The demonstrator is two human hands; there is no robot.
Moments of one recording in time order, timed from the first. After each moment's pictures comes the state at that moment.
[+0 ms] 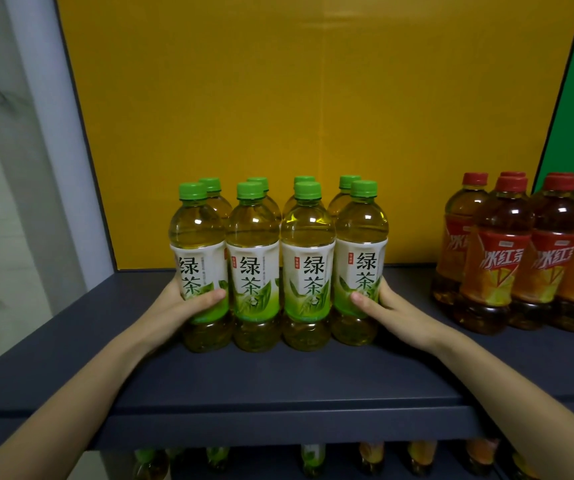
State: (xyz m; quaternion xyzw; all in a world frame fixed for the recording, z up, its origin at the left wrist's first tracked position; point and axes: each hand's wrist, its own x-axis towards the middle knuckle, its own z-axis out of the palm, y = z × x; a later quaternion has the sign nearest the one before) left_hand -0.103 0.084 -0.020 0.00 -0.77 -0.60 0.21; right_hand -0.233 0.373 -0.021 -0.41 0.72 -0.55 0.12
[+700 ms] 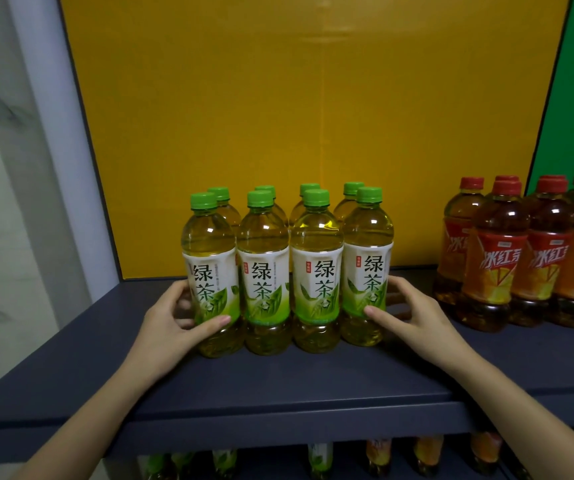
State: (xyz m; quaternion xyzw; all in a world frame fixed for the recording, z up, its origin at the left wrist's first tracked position) left_hand -0.077 0.084 -0.032 0.02 -0.82 -0.47 0.34; right_hand -0.216 0.388 -0.032 -0.34 0.81 -0.47 -0.10
